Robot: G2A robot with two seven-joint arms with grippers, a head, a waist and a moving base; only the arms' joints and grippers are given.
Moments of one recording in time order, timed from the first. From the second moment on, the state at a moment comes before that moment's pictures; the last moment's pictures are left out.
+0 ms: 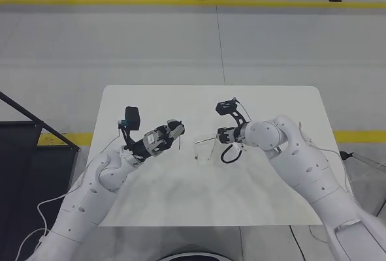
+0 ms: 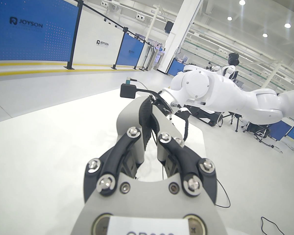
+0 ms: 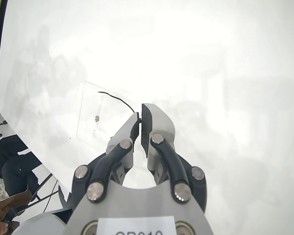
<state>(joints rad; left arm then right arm) 1.05 -1.12 -1.15 -1.38 0.66 -0.88 0.09 -0.52 -1.23 0.73 -1.12 -0.49 -0.07 0.94</state>
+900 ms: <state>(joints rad) 1.06 -1.14 -1.14 -1.44 0.77 -0.72 0.11 -0.77 -1.15 1.02 -1.35 -0.47 -0.20 0.81</state>
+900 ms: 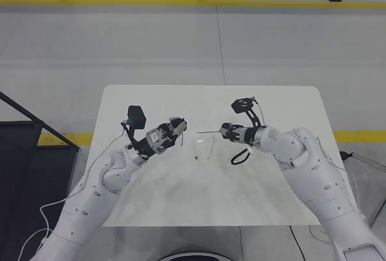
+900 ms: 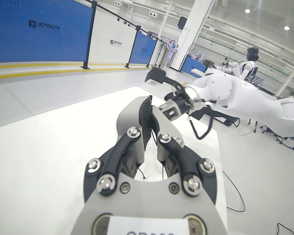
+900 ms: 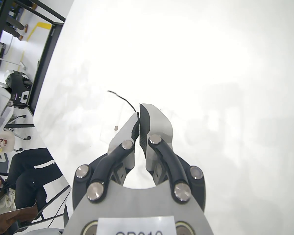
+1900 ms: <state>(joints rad) 1.04 -1.17 -1.05 -1.42 0.98 -0.51 0.20 -1.31 -1.05 1.38 -1.88 -0.44 -0.36 0.80</state>
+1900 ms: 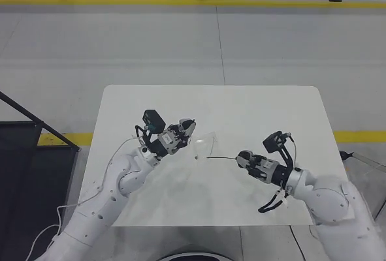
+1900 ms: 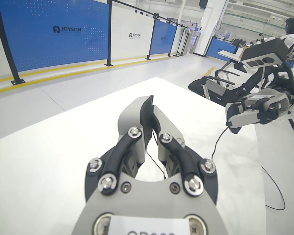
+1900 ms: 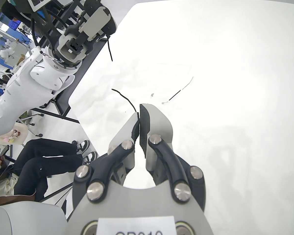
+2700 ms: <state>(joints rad) 0.98 -1.23 -0.94 -1.22 1.19 -0.48 0.57 -1.10 -1.06 1.31 -1.66 0.03 -0.23 0.95</state>
